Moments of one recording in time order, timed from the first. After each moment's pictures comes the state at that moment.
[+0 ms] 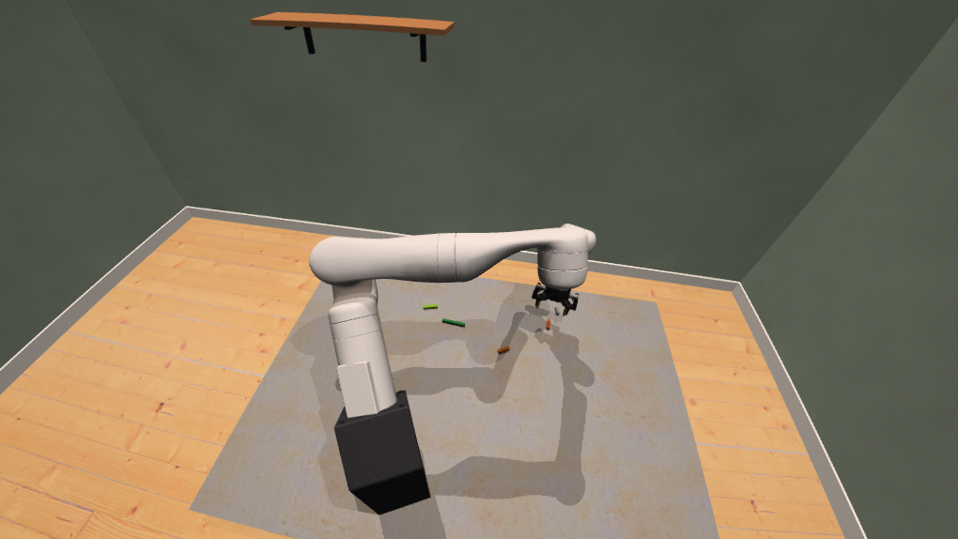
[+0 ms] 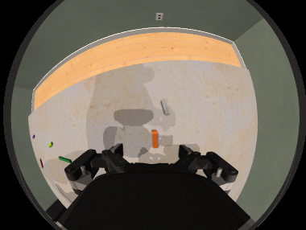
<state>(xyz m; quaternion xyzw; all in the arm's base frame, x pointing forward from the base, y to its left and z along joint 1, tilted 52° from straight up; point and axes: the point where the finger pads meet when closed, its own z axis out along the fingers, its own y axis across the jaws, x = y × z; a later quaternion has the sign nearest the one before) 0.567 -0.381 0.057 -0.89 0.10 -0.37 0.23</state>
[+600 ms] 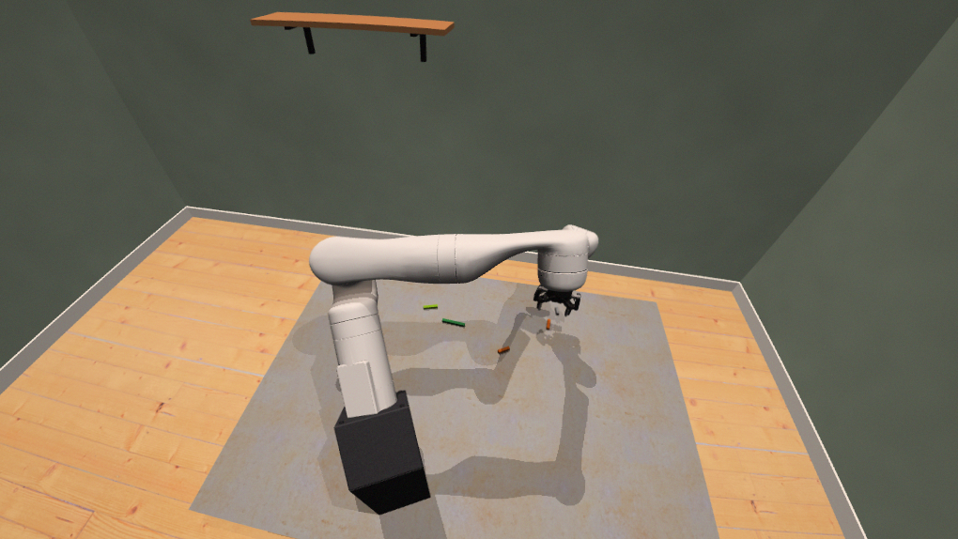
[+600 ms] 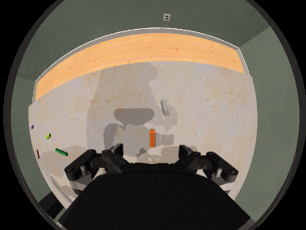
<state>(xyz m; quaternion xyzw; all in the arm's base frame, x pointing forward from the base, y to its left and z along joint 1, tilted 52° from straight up) 0.566 -0.386 0.052 -0.90 0.06 -0.38 0.21</state>
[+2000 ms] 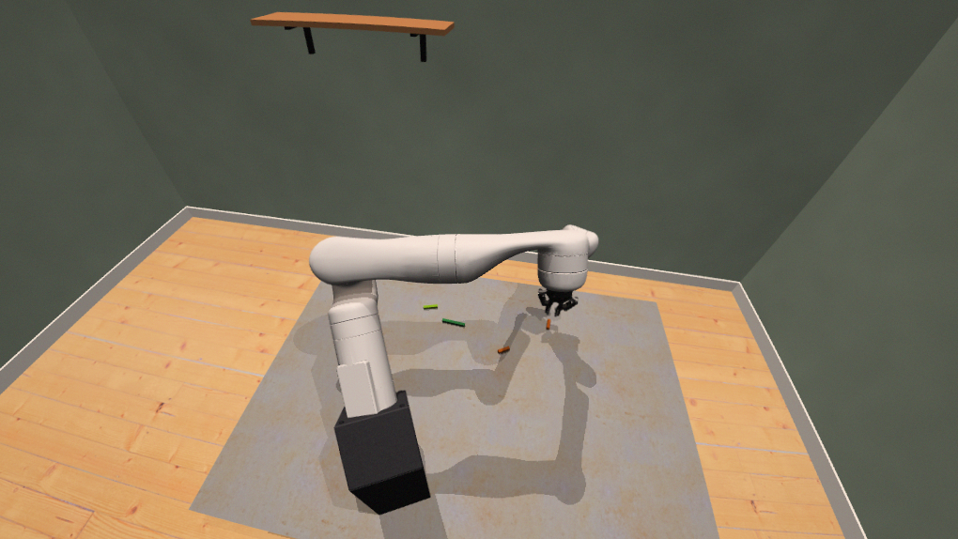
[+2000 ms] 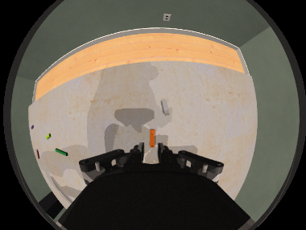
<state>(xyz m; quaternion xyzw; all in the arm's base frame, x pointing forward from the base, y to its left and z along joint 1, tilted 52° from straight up) 0.566 -0.386 0.052 -0.90 0.06 -0.38 0.21</state>
